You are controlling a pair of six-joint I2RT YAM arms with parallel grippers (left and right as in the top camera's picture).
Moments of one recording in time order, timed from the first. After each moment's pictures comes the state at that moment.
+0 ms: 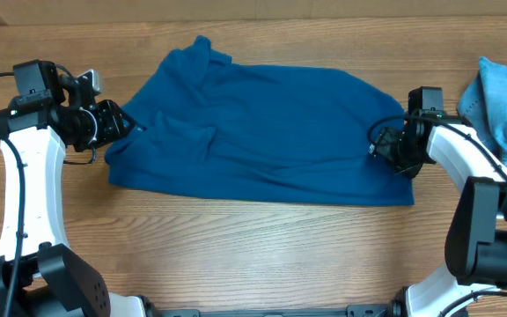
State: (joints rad) left arm 0.29 1.63 1.40 -0.95 0.44 -0.07; right arm -0.10 1.82 1.12 -0.68 -0.12 0.46
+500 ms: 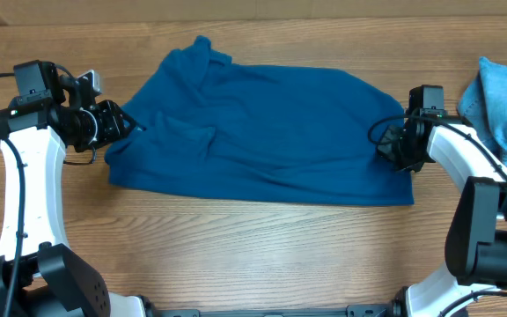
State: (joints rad) left arm 0.29 1.63 1.40 -0.96 0.45 -0.07; right arm -0.10 1.82 1.12 -0.64 -0.08 0.44
